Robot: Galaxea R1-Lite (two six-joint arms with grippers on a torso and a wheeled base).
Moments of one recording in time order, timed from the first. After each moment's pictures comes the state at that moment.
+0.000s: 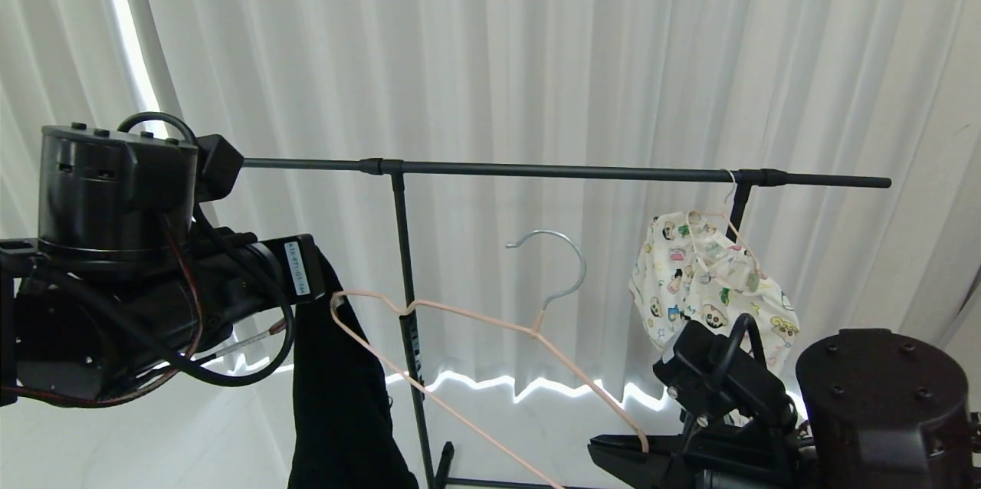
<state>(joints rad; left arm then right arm) -0.44 1.40 -0.83 -0.10 0.35 -0.31 1.08 1.52 -0.55 -0.50 -0.02 0.23</state>
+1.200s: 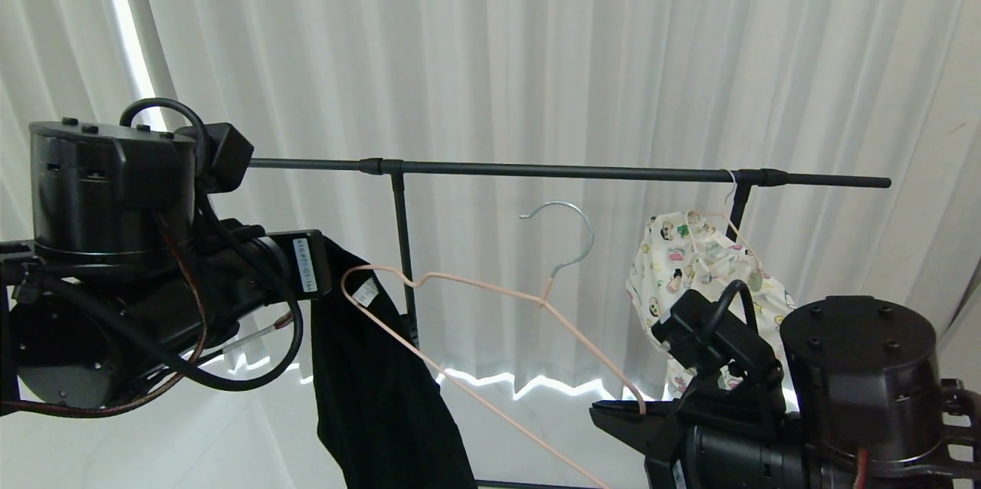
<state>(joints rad) -0.48 1.40 -0.82 -0.17 0.40 -0.22 1.00 1.55 -0.59 -0.50 -0.01 0.23</state>
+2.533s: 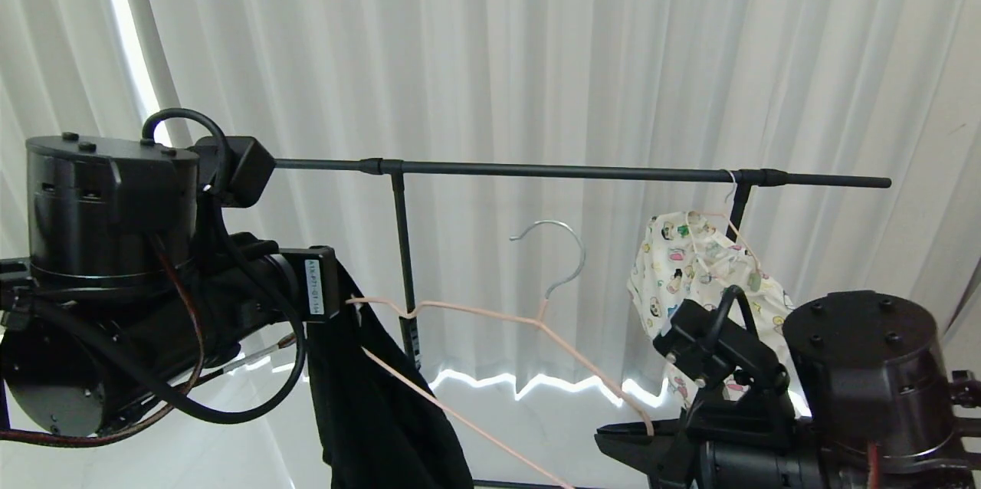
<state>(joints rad) -0.52 1.38 -0.79 -0.17 0.38 -0.15 0.99 1.51 -0.62 -0.36 0.09 0.23</state>
